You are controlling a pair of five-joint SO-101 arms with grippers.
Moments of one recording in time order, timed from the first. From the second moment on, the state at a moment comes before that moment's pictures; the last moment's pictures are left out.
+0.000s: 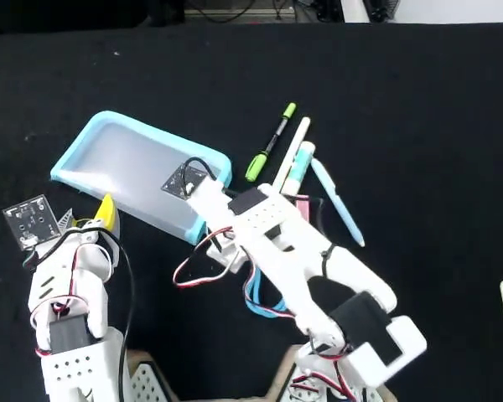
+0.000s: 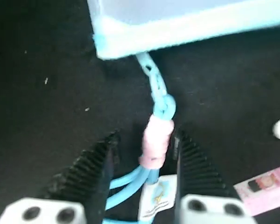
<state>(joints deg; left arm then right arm) -19.2 -103.7 95.9 40.6 10.0 -33.1 -2.2 38.1 57.7 22.2</state>
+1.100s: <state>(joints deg) 12.4 -103.7 96.0 45.2 -0.5 -28.5 -18.9 41.6 45.2 9.4</state>
